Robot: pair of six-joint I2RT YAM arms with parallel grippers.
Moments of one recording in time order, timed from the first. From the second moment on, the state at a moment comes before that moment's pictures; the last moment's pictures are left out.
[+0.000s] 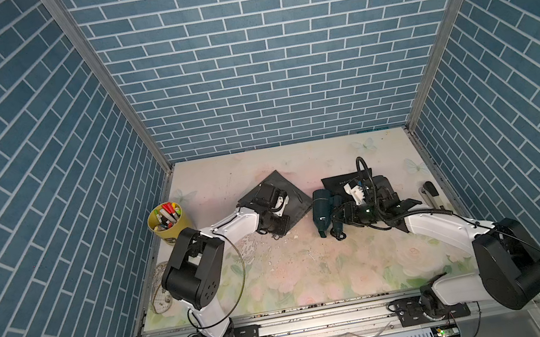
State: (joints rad) left arm -0.54 1.76 1.08 -0.48 0.17 -0.10; right arm 0.45 1.34 0.69 -0.13 -0.57 0.65
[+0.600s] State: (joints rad) left arm -0.55 1.83 1.10 -0.47 0.17 -0.07; right arm 0.46 1.34 0.71 -0.13 -0.56 0.65
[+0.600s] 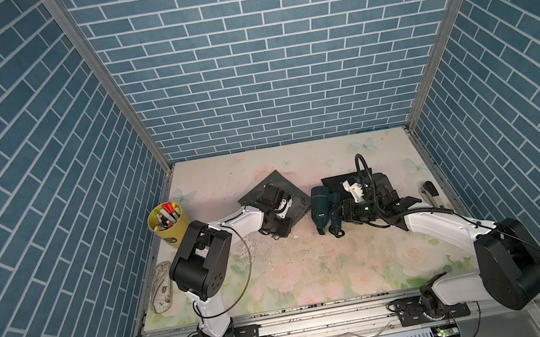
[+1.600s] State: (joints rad) left arm -0.56 1.65 1.09 -0.44 0.10 -0.12; right arm 0.62 1.43 0.79 -0.31 -0.42 0.51
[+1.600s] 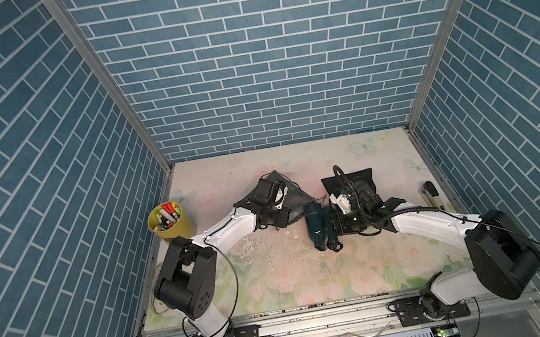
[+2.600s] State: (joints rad) left arm -0.64 1.60 1.26 -0.46 -0.01 -0.07; right arm 0.74 1.56 1.03 -0.44 -0.30 0.33
